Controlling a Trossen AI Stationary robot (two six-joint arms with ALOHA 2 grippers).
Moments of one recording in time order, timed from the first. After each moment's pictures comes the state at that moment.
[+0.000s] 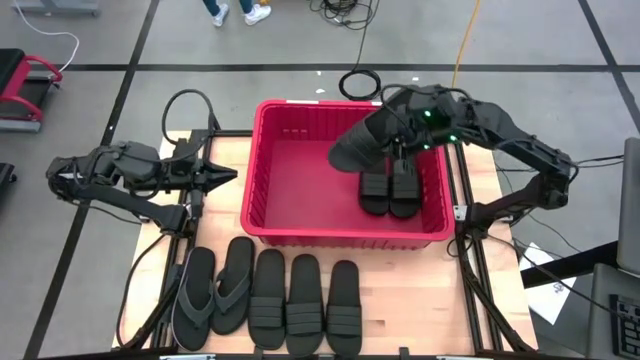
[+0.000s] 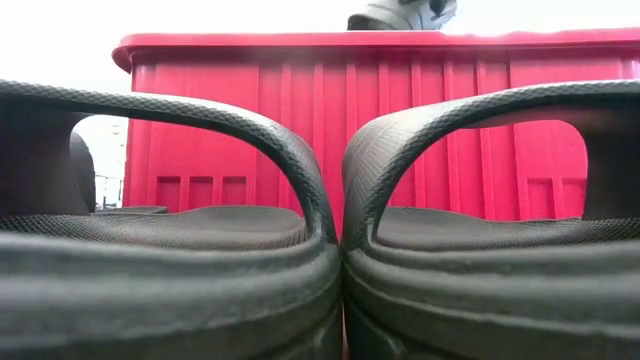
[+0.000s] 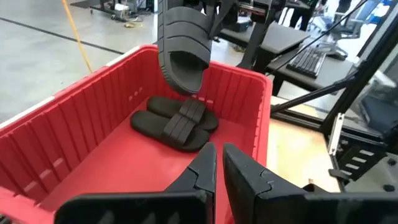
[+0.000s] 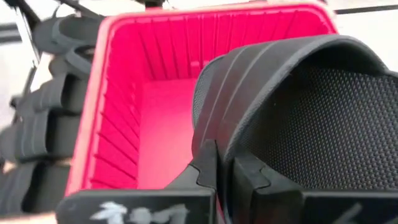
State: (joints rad) left arm -0.18 0.79 1.25 -0.78 -0.35 -0.31; right arm -0.36 1.35 1.69 -1.06 -0.21 -0.15
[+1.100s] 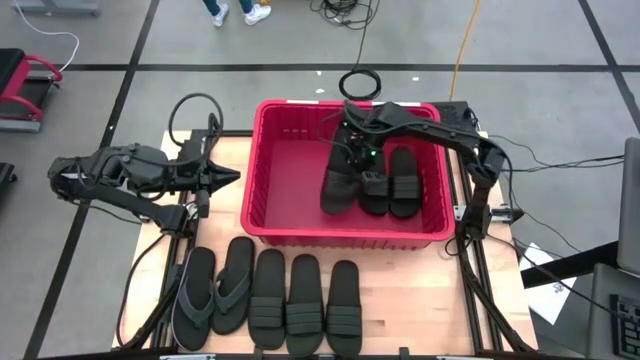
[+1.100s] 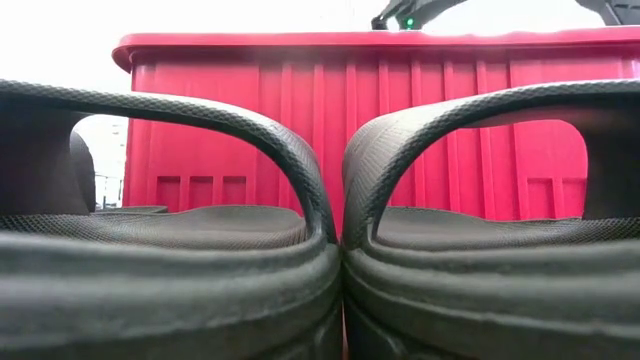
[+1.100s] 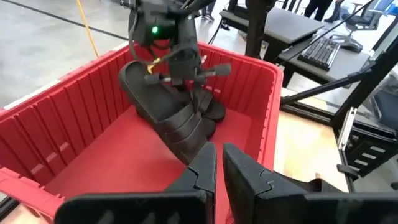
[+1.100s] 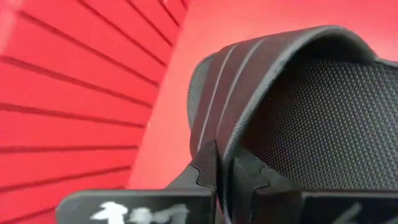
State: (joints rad) left arm -0.18 0.82 1.25 -0.82 -0.37 -0.36; right arm -0.49 1.88 1.69 -1.18 -0.59 -0.66
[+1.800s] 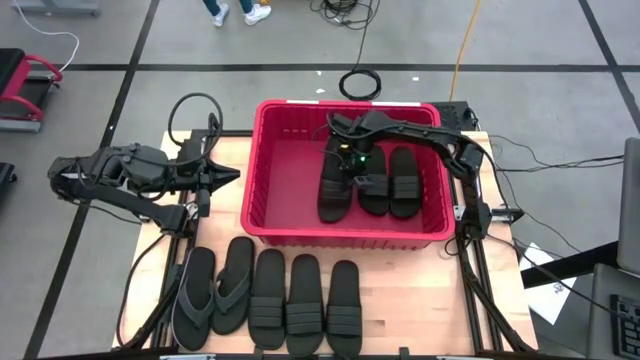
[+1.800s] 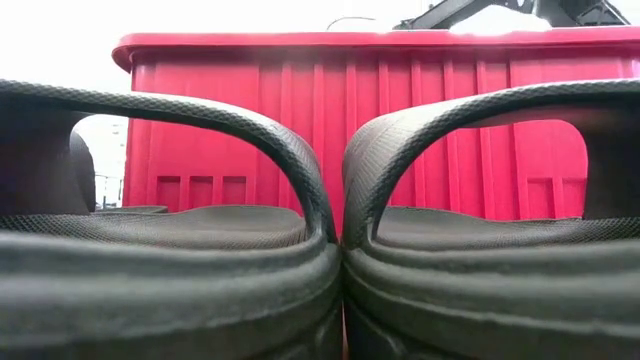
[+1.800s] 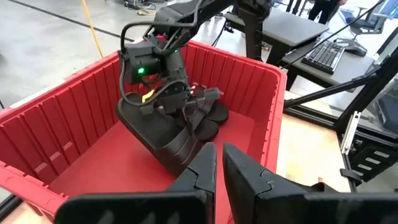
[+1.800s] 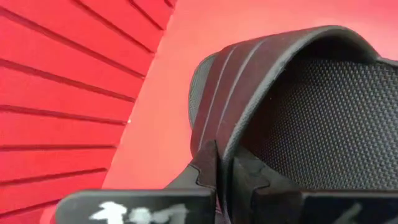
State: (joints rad) left arm -0.18 0.82 1.25 -0.82 -0.39 -0.37; right arm -0.51 2.05 1.69 -1.14 -0.66 -0.77
